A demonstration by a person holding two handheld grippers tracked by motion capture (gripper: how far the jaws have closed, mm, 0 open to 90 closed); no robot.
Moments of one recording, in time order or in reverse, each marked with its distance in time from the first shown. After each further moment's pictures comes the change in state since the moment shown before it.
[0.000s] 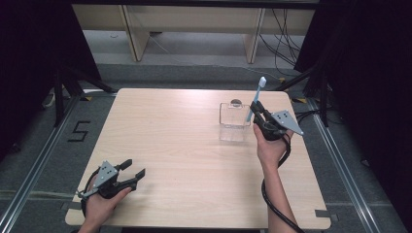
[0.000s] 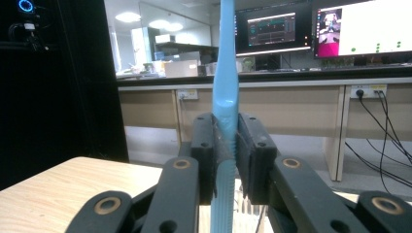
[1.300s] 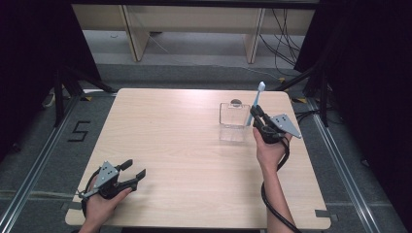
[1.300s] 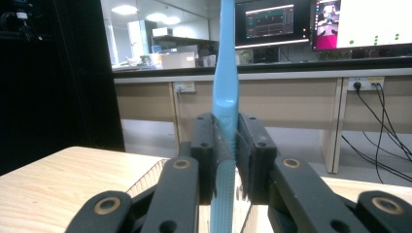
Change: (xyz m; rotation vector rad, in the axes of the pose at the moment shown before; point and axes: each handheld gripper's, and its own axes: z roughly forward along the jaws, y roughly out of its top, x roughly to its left) left arm -0.002 0.000 0.000 0.008 0.000 0.007; right arm -0.004 -0.017 0.000 0.016 -0.009 0.003
